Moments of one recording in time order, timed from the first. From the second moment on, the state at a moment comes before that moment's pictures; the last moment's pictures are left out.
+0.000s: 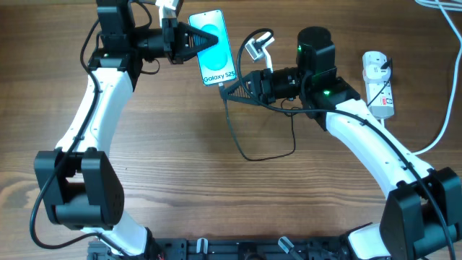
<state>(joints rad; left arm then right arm) -0.04 1.80 1.43 -0.03 1.46 -0.87 0.37 1.63 1.16 0.10 -1.32 0.76</state>
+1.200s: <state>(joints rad) -0.04 1.80 1.43 -0.02 1.44 -0.93 0.34 1.63 1.16 0.09 -1.35 0.78</state>
